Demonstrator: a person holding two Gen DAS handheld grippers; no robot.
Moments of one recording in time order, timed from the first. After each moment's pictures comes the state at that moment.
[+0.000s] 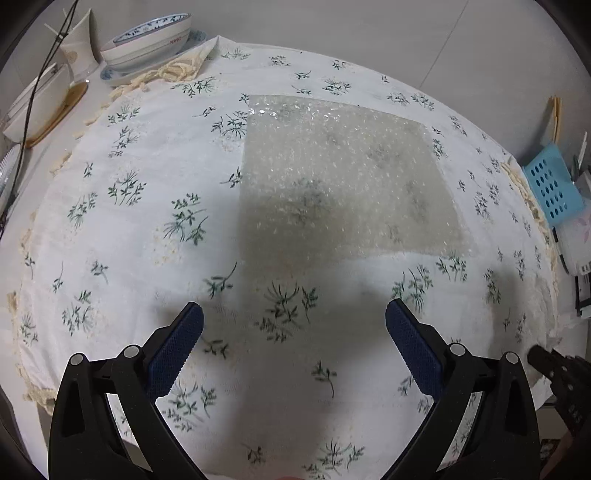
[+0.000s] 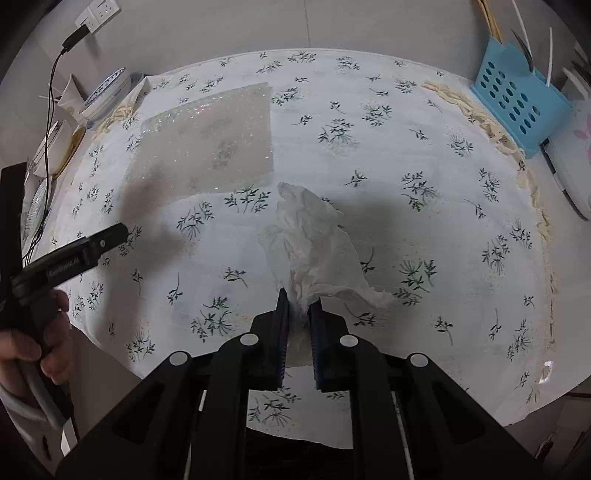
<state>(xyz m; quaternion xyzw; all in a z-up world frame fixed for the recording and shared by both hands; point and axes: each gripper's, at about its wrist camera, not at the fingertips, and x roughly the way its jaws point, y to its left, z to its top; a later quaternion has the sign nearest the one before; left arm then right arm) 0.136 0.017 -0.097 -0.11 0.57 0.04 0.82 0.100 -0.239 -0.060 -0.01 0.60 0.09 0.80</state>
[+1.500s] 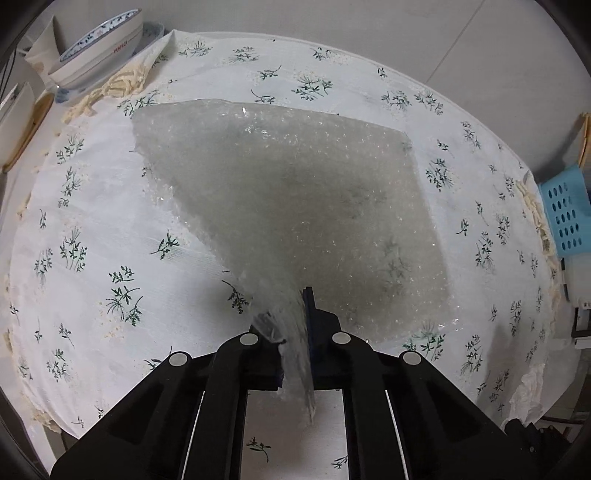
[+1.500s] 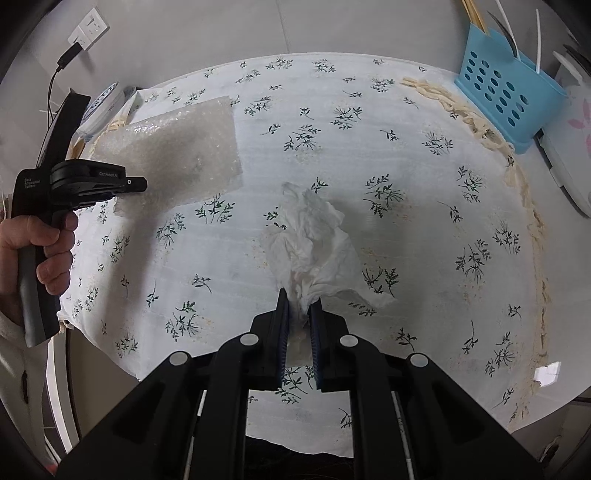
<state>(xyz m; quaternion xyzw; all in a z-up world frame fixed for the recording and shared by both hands) 0.220 -0.022 -0.096 -0.11 0.61 0.04 0.79 0.109 -0.272 -0.060 0.01 0.59 0.11 0.80</state>
